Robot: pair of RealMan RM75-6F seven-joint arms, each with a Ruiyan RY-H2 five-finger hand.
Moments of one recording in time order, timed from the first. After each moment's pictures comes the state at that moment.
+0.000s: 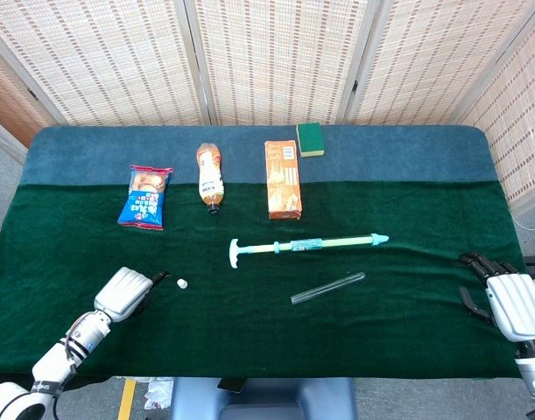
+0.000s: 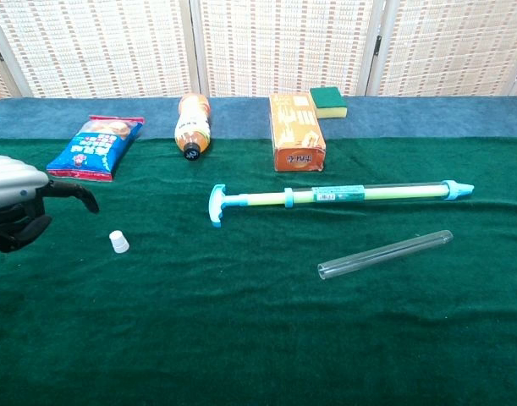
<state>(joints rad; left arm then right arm) -0.52 -1.24 -0.05 -1.63 1.45 0.90 0.31 0.12 -1.01 0.05 -1.64 -1.58 1.47 0.09</state>
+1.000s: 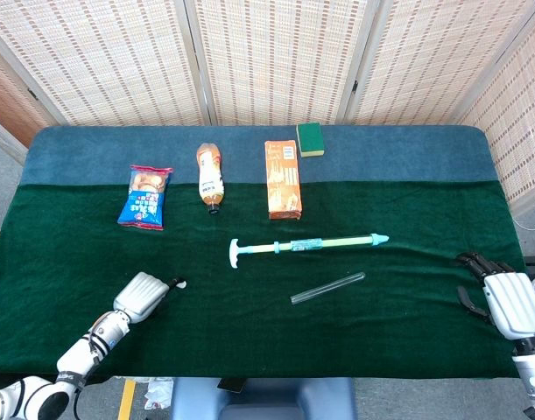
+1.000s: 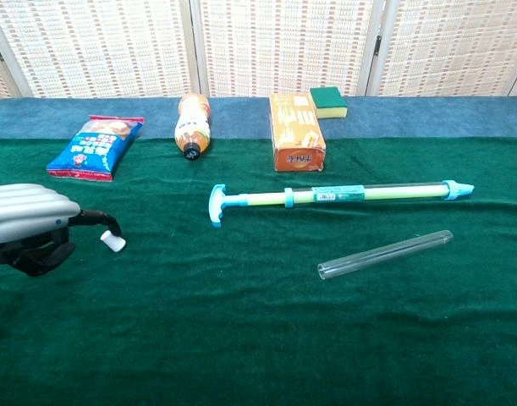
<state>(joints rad) -0.60 -1.31 -0.01 -1.63 1.26 0.84 0.47 0.13 -1.03 0.05 -1.63 -1.57 1.45 0.10</state>
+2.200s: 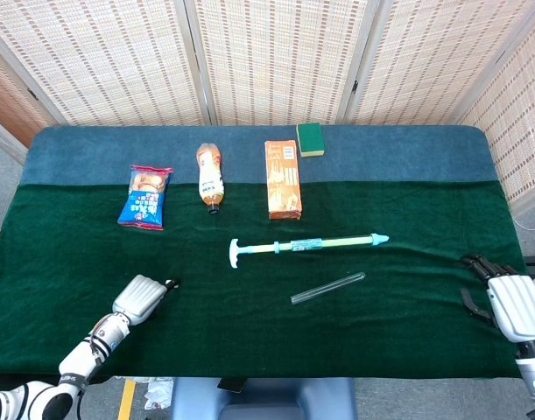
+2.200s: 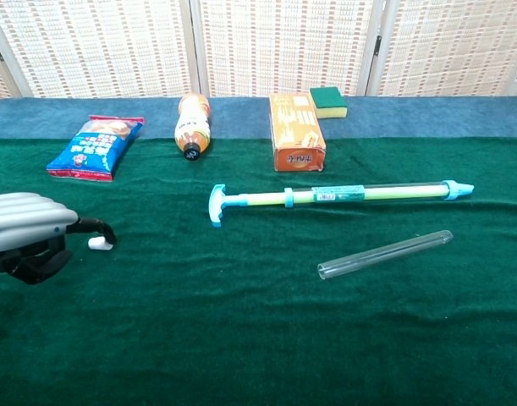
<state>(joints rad) -0.62 -1.33 0.03 -1.64 1.16 0.87 0.51 0.11 -1.03 0.04 -1.62 -1.57 1.46 0.12</state>
